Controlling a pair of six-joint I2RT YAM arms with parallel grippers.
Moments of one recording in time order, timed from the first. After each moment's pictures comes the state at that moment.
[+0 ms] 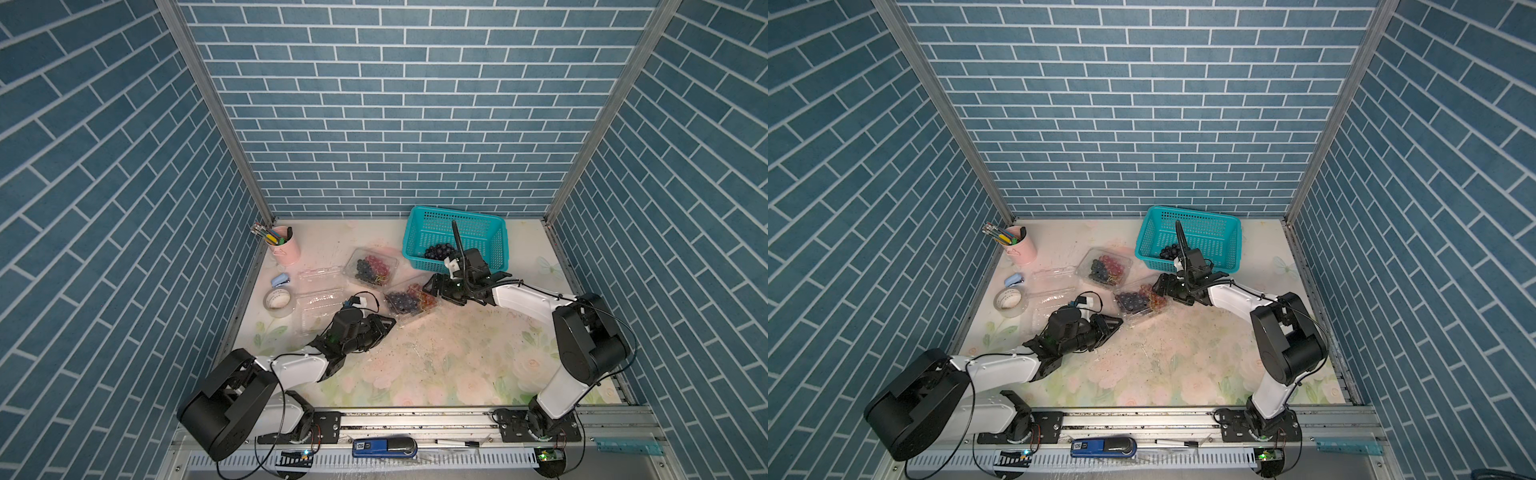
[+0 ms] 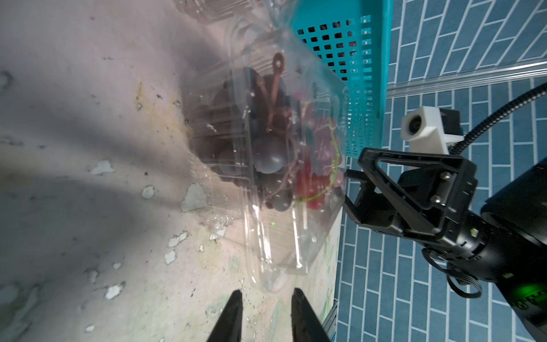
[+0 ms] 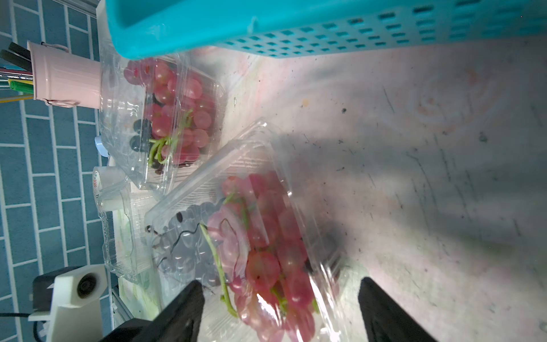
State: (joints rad) left arm -0.62 1.32 0.29 0.51 0.27 -1.25; right arm 0.55 1.70 1.04 -0.24 -0.37 0.68
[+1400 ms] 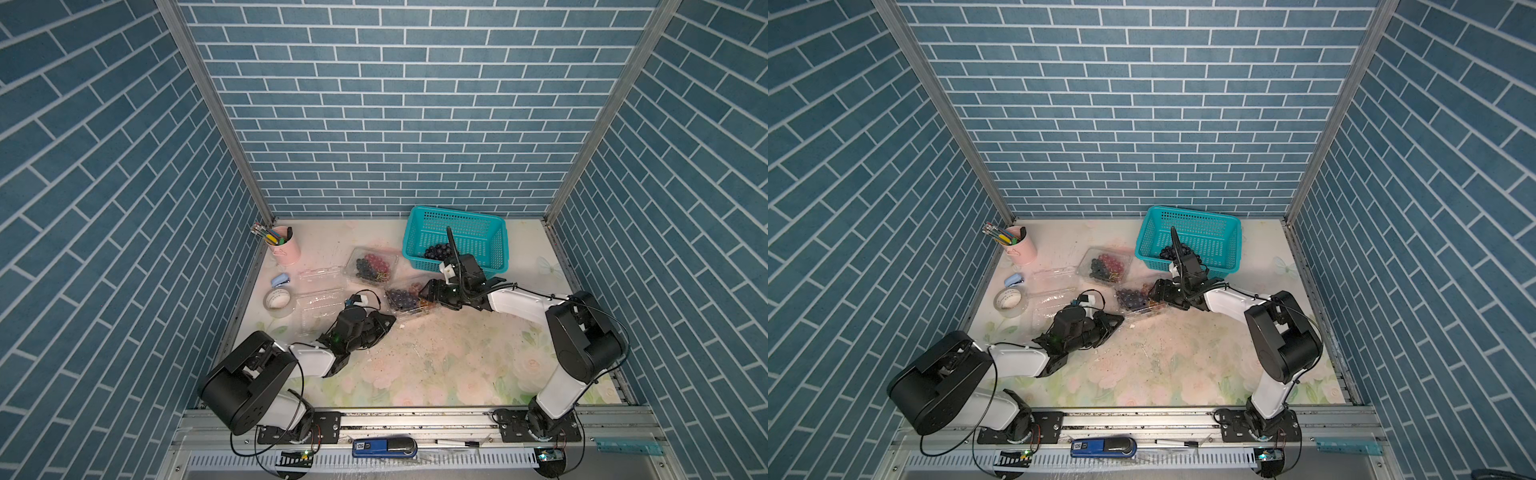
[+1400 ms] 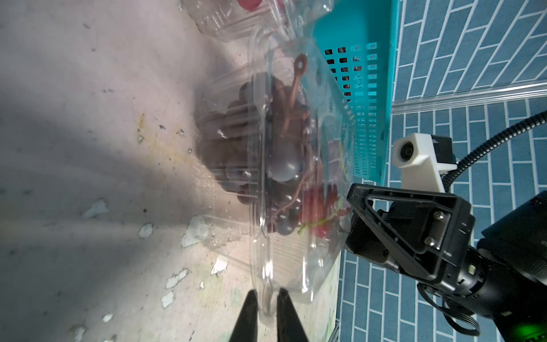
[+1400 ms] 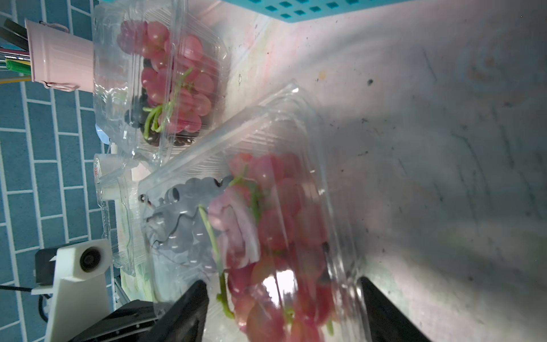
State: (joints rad) left arm -0.63 1.44 0.30 0.67 0.21 -1.27; right arm 0.59 1.72 0.99 -0.15 -0.39 0.71
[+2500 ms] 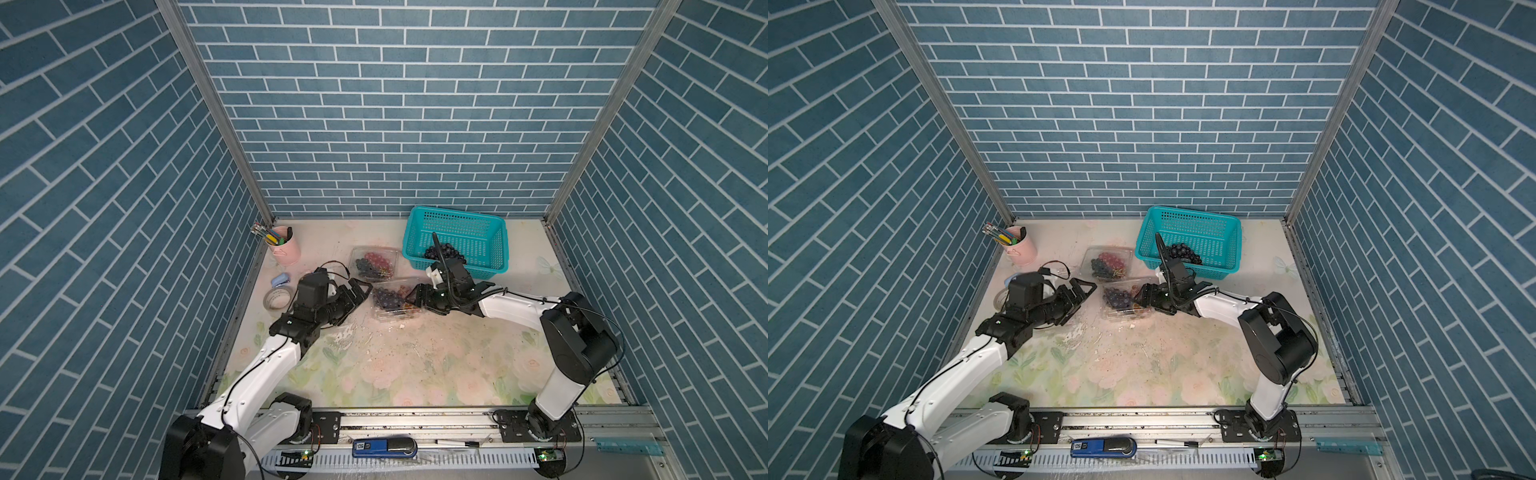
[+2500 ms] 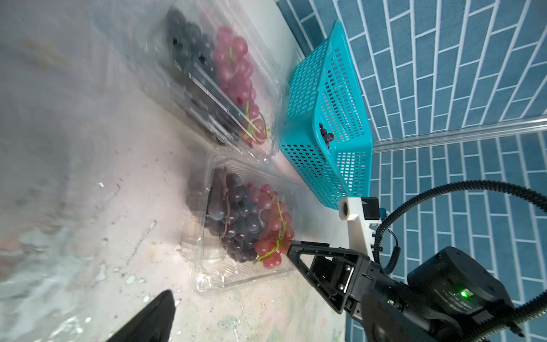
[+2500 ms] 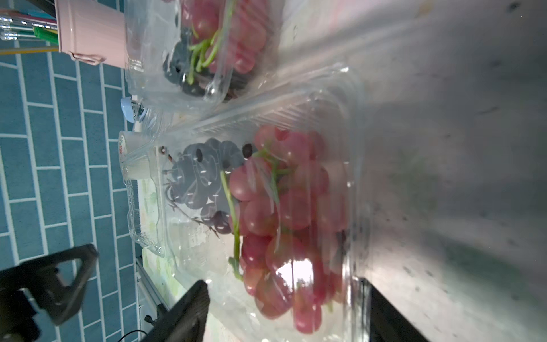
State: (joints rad) left arm -0.25 1.03 0.71 -0.29 0.37 -0.92; right arm 0.70 1.76 1.02 -0.09 -0.41 0.81
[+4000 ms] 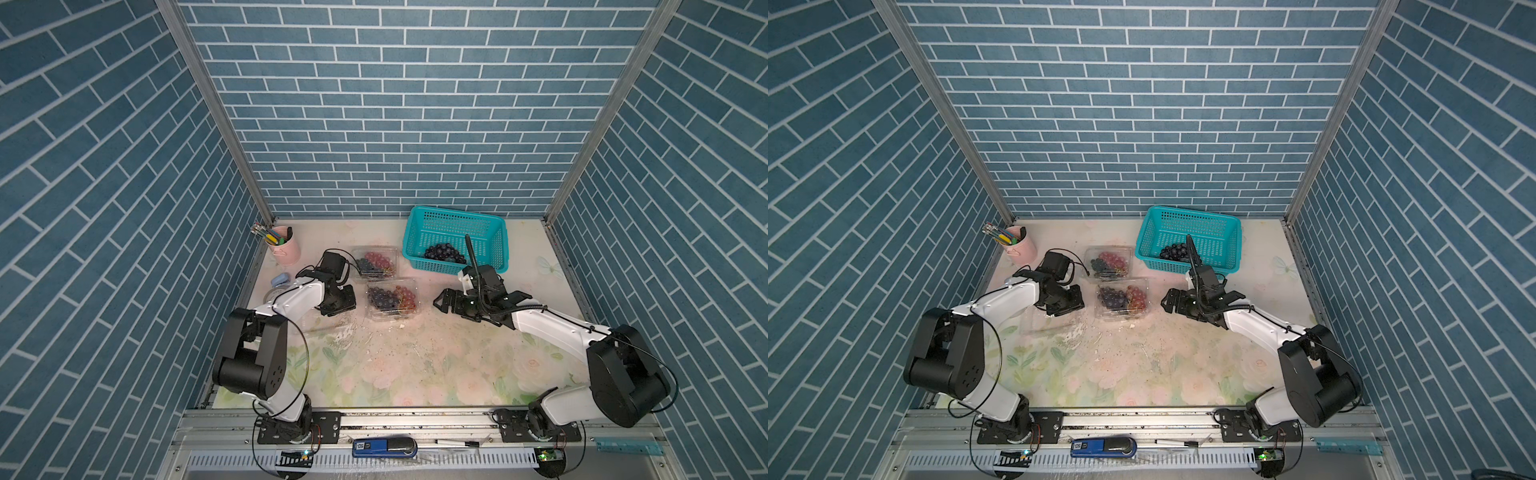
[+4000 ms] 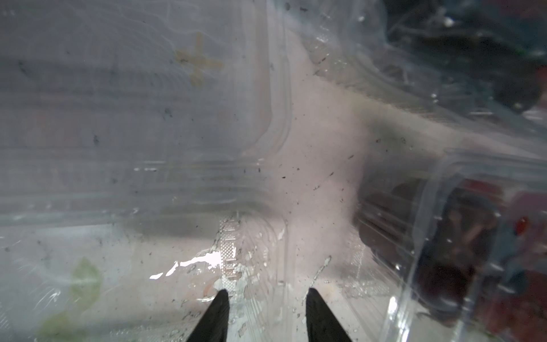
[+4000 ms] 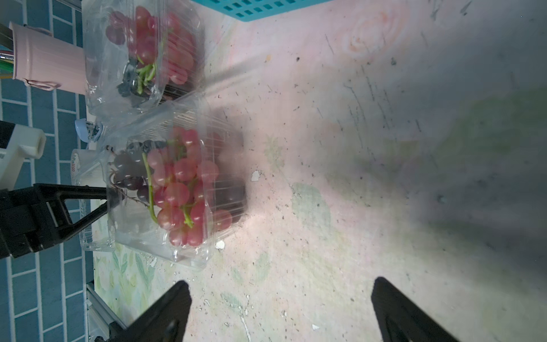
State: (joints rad) left arm -0.23 1.60 0.98 -0.64 0.11 -0.48; right arm 0.55 1.43 0.79 -0.25 -0.29 0.67
